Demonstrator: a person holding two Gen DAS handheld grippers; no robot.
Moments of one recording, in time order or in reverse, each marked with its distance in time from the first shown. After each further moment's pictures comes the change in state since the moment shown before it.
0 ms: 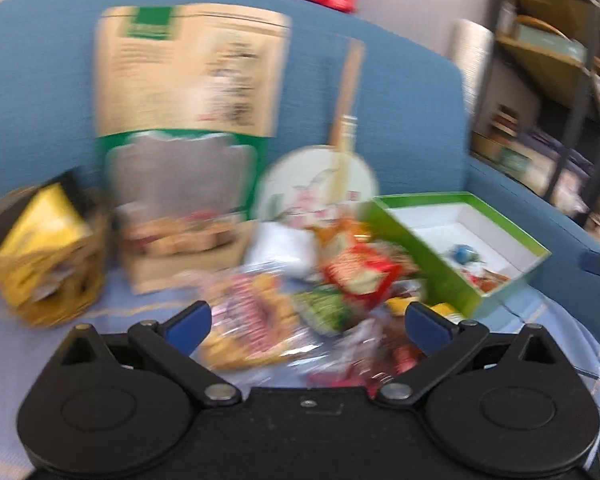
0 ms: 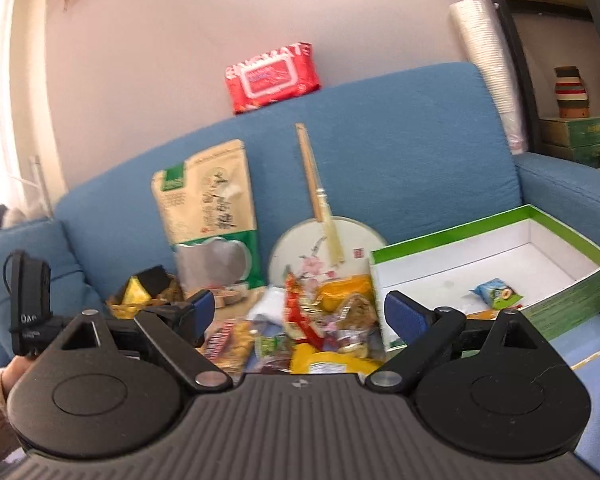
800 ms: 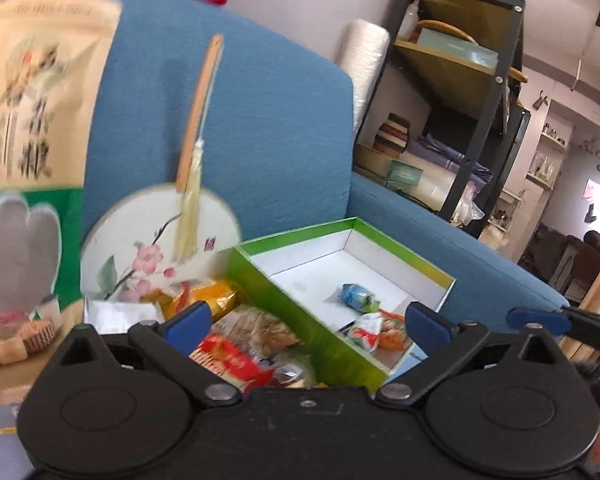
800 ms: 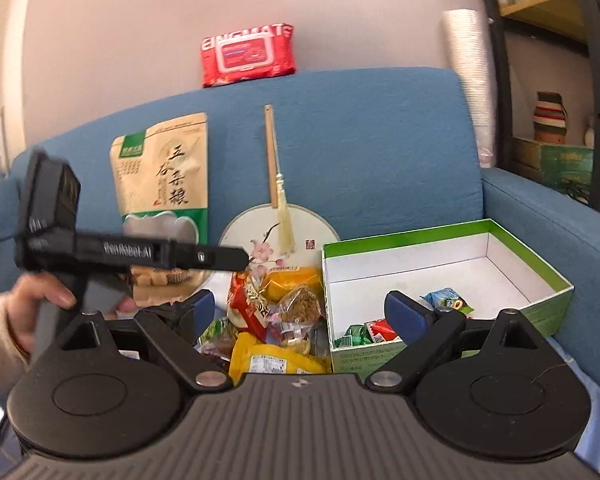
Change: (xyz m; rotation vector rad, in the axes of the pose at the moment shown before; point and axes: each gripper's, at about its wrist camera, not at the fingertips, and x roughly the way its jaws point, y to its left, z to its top) left arm 0.100 -0.046 0.048 0.079 -0.017 -0.440; right arm 0.025 -0.002 0.000 -0.109 0.054 -0.196
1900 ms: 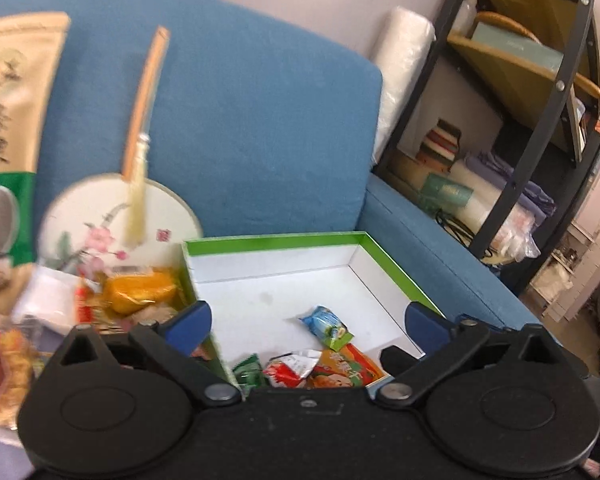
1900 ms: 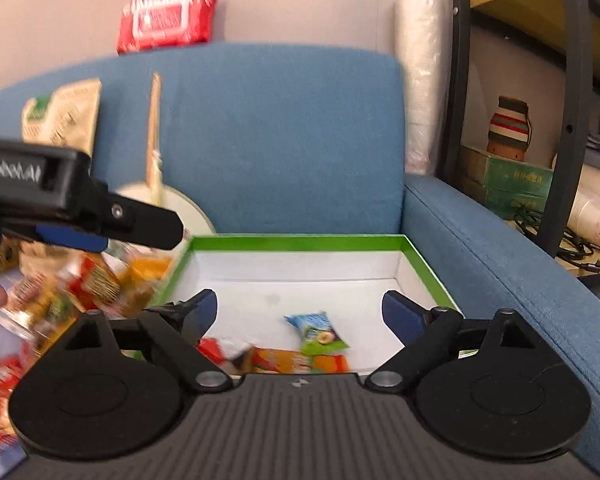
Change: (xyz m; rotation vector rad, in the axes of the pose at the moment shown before) left arm 0.053 -0.128 0.032 -0.161 -0.007 0.283; right arm 0.033 -0.103 0.021 -0.131 0.030 -0.101
